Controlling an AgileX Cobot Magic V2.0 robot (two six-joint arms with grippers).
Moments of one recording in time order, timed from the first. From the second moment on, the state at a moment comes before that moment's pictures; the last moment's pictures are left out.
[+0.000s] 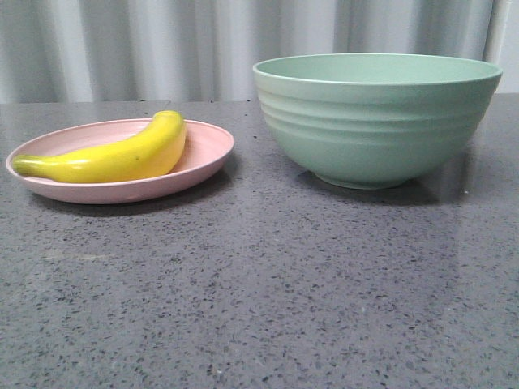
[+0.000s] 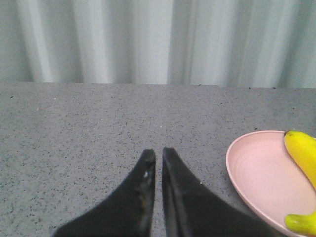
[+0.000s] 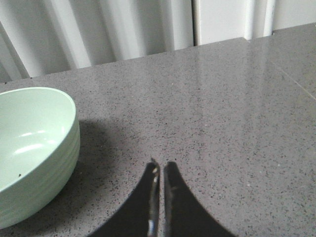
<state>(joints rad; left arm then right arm) -0.02 0.40 -0.38 -0.12 0.18 0.03 -0.17 0.39 -0.45 0.06 0.38 0.06</state>
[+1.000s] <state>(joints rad) -0.33 0.87 -0.59 -0.14 0.12 0.03 -0.17 0.40 -0.45 0.06 0.40 0.06</state>
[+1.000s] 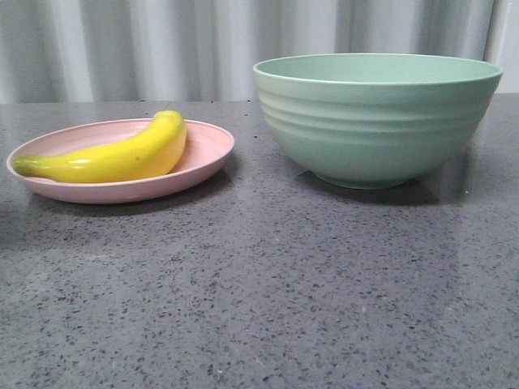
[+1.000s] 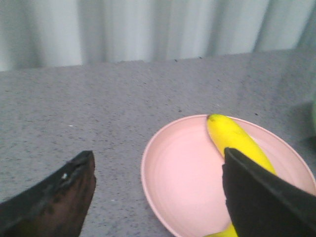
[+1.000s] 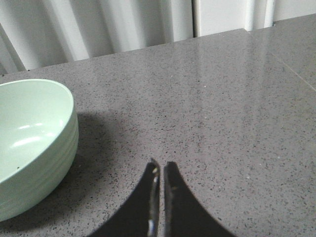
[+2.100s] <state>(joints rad) -0.57 1.48 -1.05 -0.09 0.68 0.16 -0.17 0.40 -0.45 0.06 0.40 0.06</state>
